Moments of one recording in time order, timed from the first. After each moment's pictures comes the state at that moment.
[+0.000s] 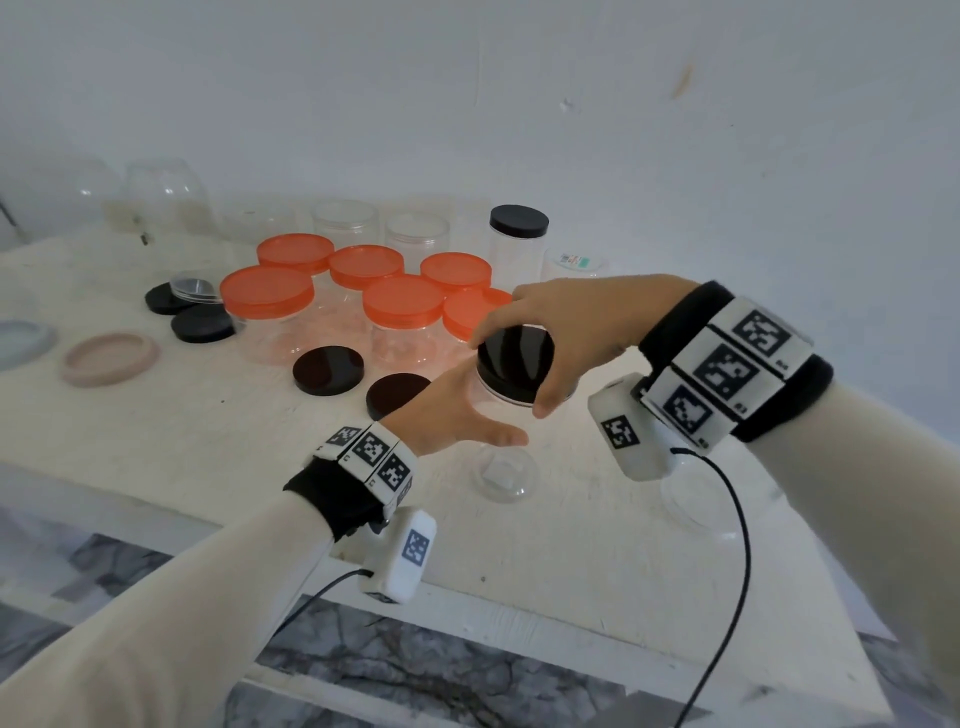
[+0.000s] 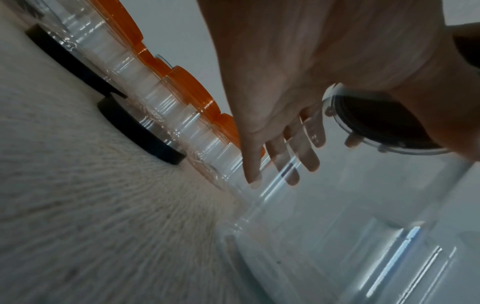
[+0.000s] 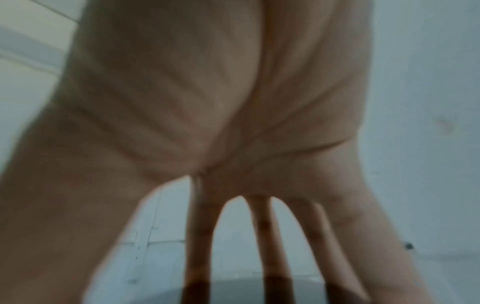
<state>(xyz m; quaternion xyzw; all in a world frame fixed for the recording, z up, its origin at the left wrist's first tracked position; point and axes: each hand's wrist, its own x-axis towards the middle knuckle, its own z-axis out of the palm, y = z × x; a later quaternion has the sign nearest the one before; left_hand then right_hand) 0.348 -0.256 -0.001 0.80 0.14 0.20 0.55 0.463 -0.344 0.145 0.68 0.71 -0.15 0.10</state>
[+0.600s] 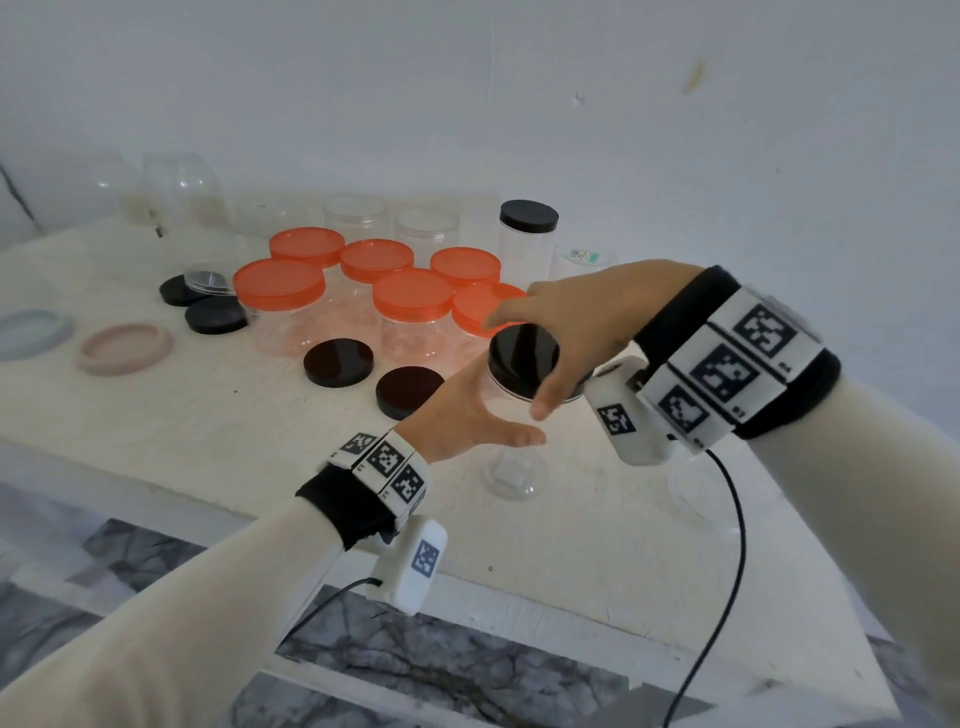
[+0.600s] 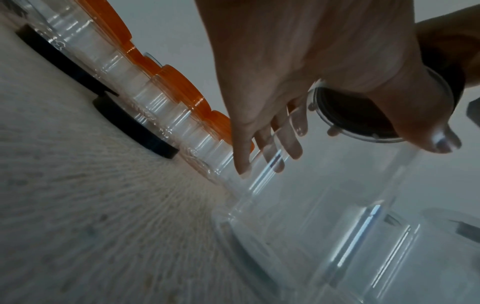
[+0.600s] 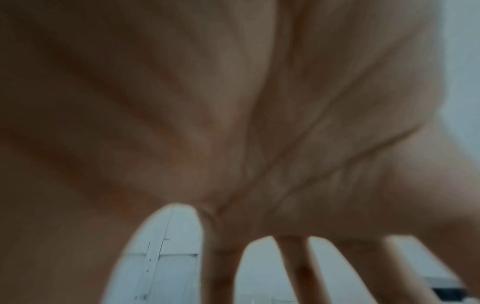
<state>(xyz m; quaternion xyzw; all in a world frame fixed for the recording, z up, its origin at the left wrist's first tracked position) 0.343 -0.268 -0.005 0.79 0.17 0.22 0.54 0.450 -0.343 0.149 0.71 0.67 -0.13 0.20</state>
